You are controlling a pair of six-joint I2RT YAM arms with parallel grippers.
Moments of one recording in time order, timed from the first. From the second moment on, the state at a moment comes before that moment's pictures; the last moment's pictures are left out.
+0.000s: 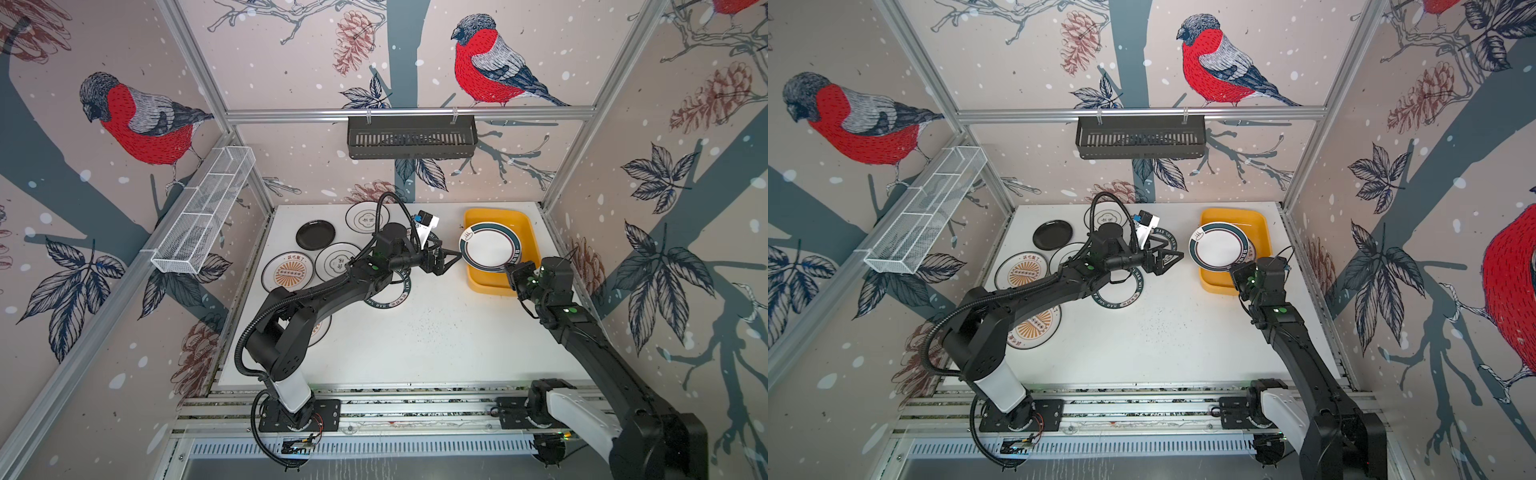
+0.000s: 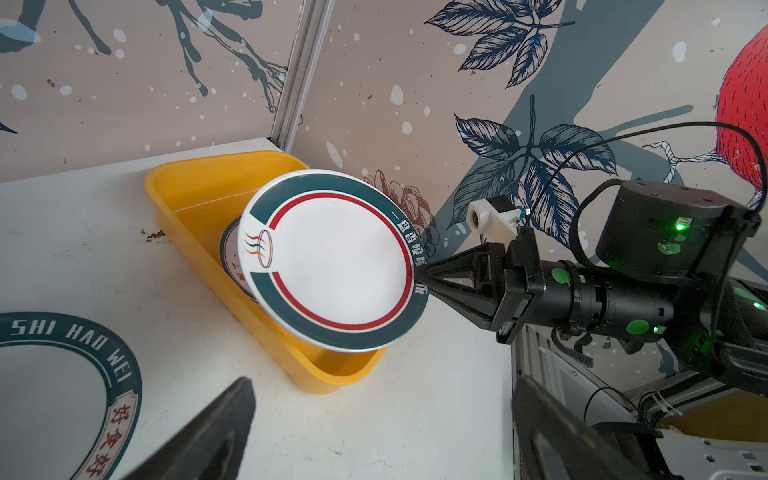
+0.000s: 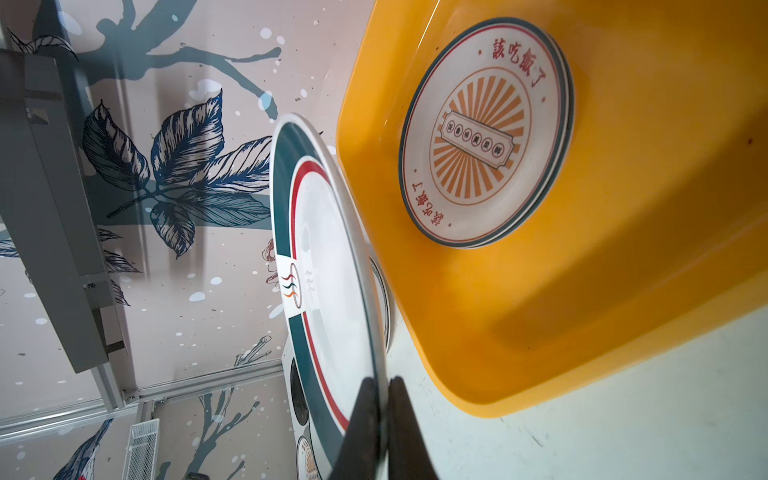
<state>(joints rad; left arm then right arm) -0.69 1.71 1.18 0.35 0.56 -0.37 0.05 0.98 0.59 -0.07 -0.18 1.18</state>
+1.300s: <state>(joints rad) -0.70 1.86 1.30 0.36 0.56 -0.41 -0.15 1.37 0.67 0.11 -0.25 1.16</state>
